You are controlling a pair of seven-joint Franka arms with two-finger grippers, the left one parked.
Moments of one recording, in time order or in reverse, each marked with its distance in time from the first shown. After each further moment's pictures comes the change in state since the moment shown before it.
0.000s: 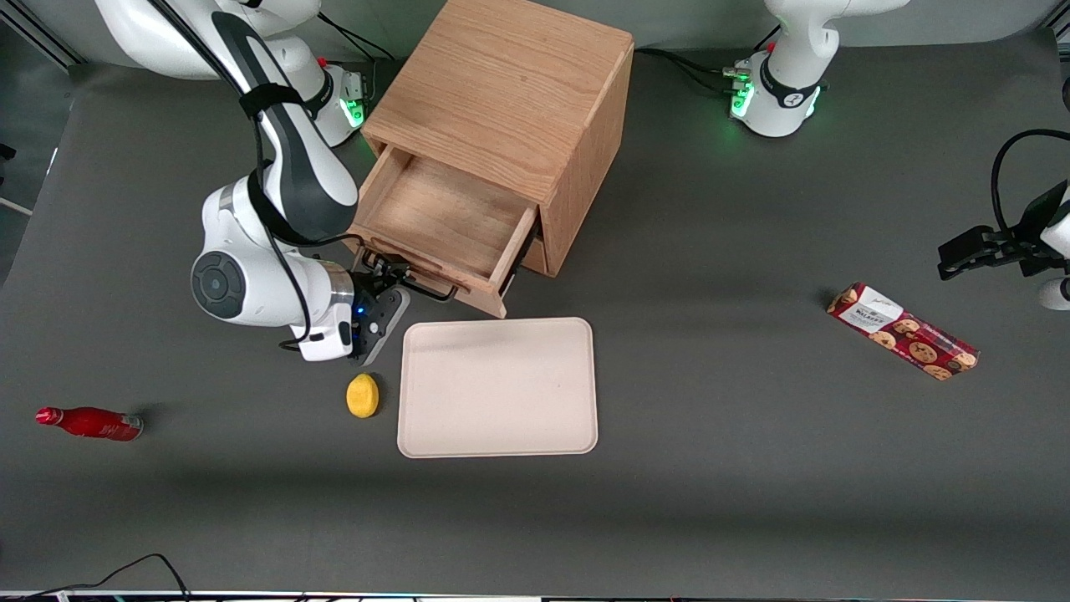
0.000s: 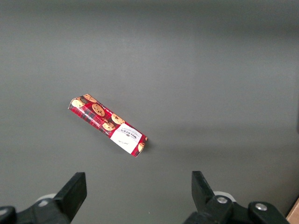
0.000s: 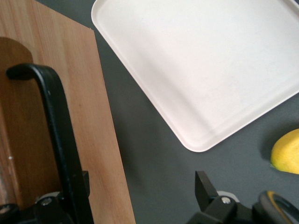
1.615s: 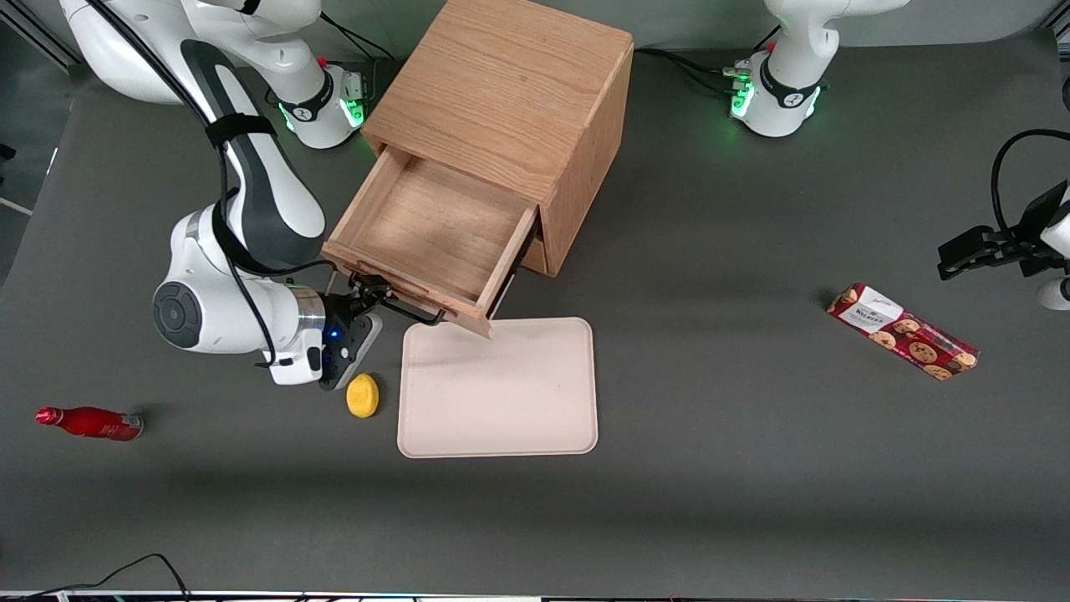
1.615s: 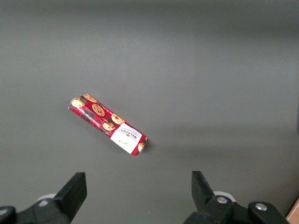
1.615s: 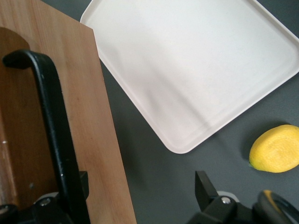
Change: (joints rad) arm -0.157 0.053 0.110 0.053 -0.009 -0.001 -0.017
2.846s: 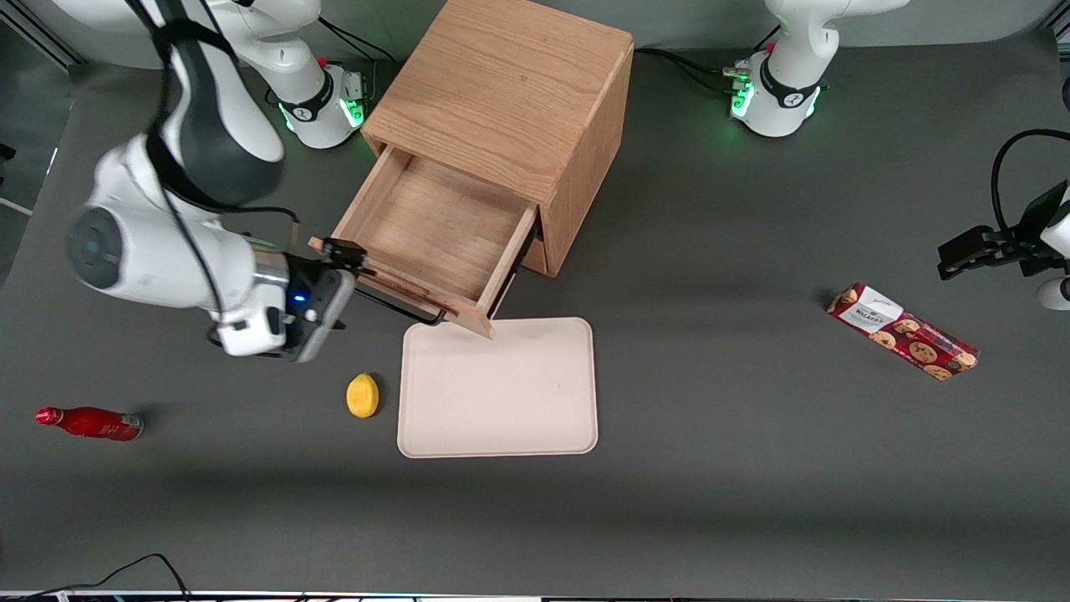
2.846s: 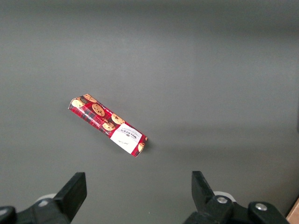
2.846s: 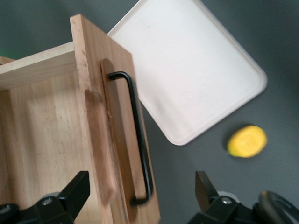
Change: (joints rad) arm 0.026 -0.155 -0.058 0.104 -0.020 -0.156 0.000
